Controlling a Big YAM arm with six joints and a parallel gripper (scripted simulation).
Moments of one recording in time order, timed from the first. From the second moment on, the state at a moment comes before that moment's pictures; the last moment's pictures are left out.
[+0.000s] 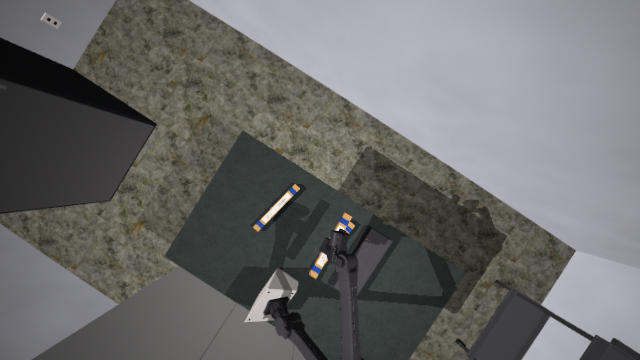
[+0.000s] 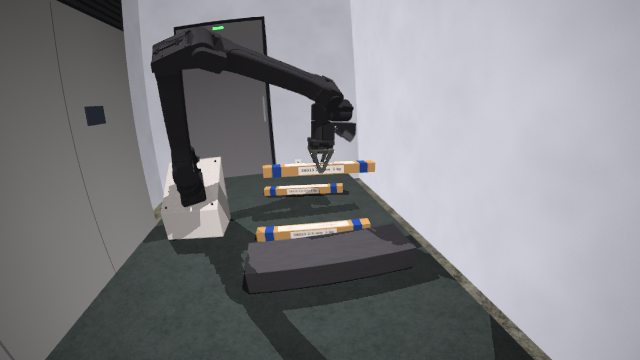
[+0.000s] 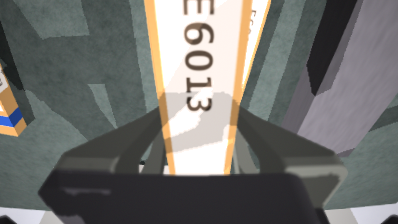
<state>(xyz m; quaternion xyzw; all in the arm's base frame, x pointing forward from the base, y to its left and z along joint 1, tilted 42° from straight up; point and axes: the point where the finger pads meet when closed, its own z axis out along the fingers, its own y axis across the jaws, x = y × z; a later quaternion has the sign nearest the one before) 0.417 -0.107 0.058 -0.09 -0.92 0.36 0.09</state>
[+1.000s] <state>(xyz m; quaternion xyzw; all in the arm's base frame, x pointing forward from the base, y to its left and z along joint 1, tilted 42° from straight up) 0.418 -0.158 0.097 -0.09 -0.92 0.36 0.09</state>
